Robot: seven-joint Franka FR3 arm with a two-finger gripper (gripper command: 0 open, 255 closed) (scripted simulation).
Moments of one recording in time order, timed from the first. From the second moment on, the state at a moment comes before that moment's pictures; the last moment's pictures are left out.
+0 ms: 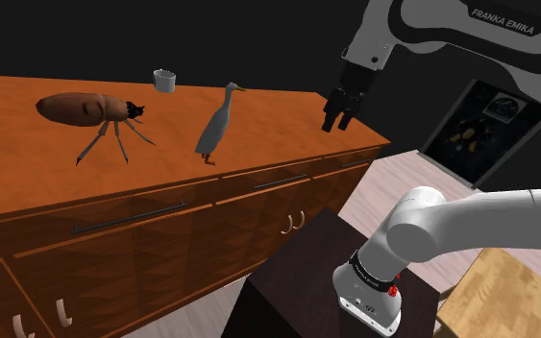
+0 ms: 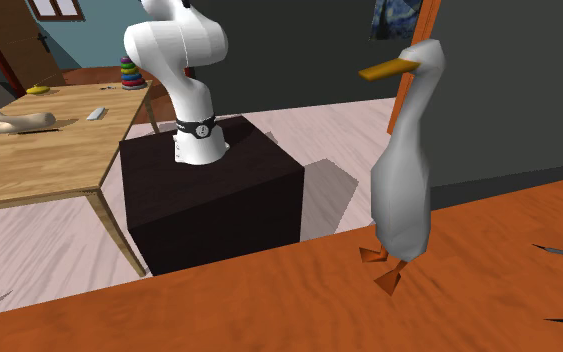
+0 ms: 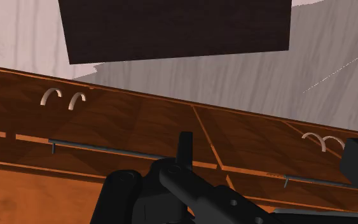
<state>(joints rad) 0.01 -0.78 -0.04 -2.35 0.10 1.49 0.06</state>
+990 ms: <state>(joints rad) 0.05 -0.30 -0.06 -2.01 0.11 1.68 -0.06</state>
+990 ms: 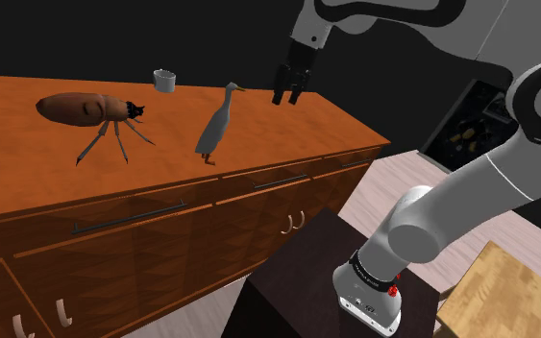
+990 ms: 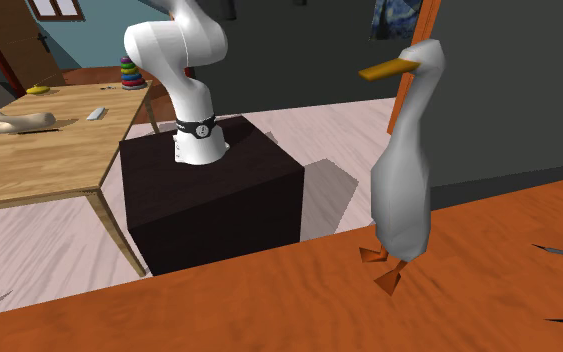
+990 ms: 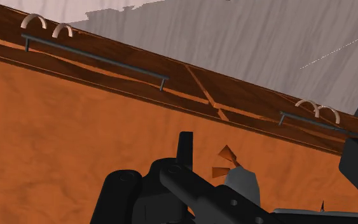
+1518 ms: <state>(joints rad) 0.06 0.00 -0.07 -1.69 0.13 1.68 -0.13</state>
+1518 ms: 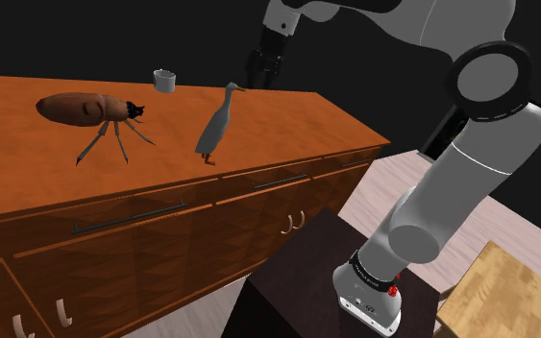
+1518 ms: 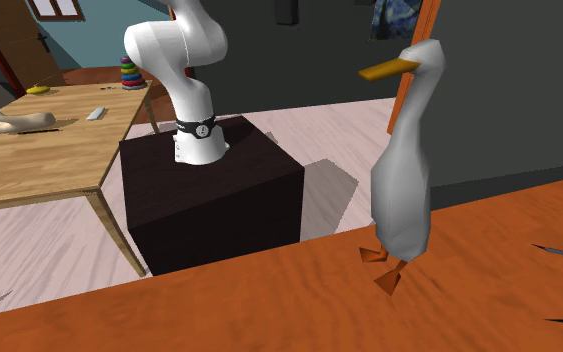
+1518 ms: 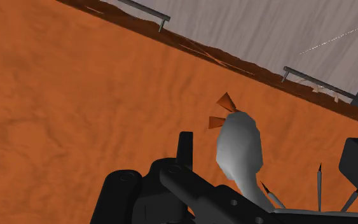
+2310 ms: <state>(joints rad) 0.06 0.23 -0.06 -1.48 0.15 1.72 -0.18</state>
